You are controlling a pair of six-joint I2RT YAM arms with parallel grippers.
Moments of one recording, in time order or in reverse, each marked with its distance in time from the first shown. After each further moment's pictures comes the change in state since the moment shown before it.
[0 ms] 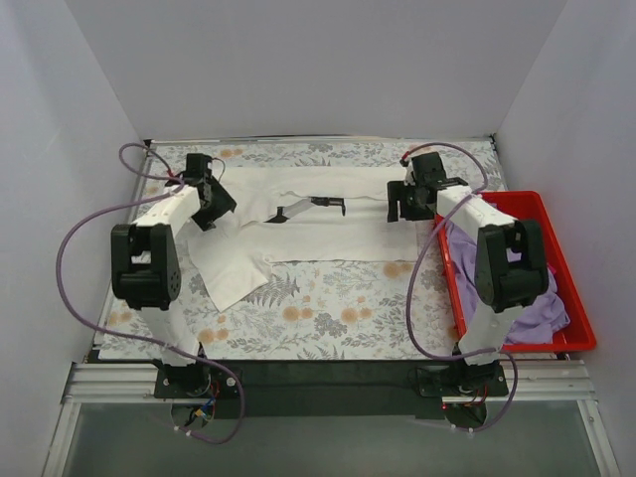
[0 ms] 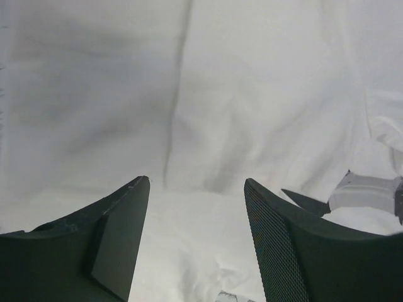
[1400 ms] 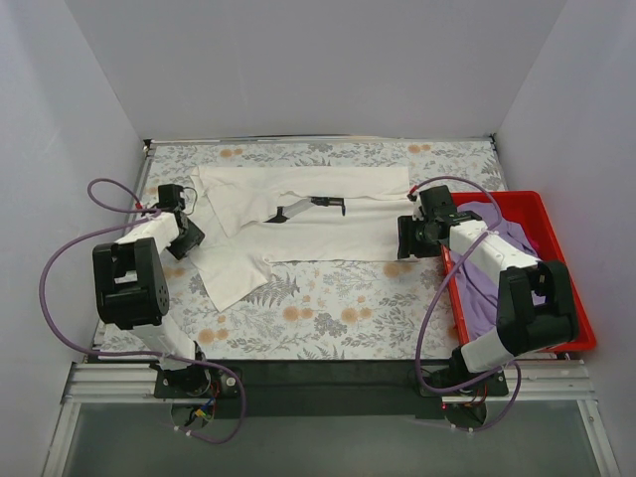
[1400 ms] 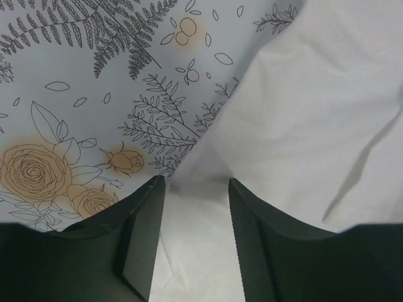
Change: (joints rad) left arm 0.191 -0.206 -0.359 0.100 -0.125 0.064; right arm 0.024 -0.347 -0.375 -0.060 -0.019 0.037
